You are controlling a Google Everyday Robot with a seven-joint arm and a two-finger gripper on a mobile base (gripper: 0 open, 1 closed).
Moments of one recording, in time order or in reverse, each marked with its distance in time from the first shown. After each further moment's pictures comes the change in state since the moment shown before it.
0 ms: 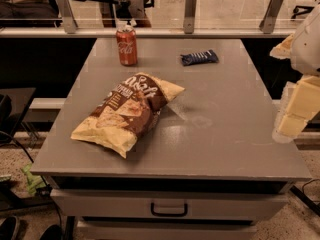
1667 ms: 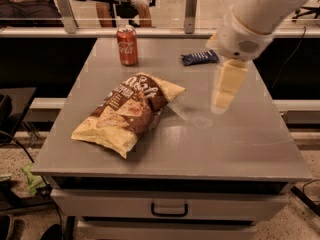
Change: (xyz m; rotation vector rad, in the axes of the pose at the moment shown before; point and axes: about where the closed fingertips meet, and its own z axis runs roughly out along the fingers) arm -0.096 -0.058 0.068 -0.053 -0.097 -0.177
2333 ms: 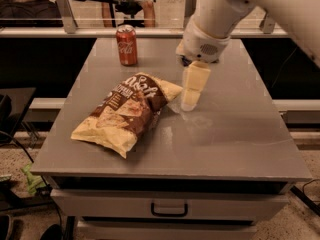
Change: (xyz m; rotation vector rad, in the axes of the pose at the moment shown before) arm -0.052 -0.024 0.053 -0.079 -0.054 -0.064
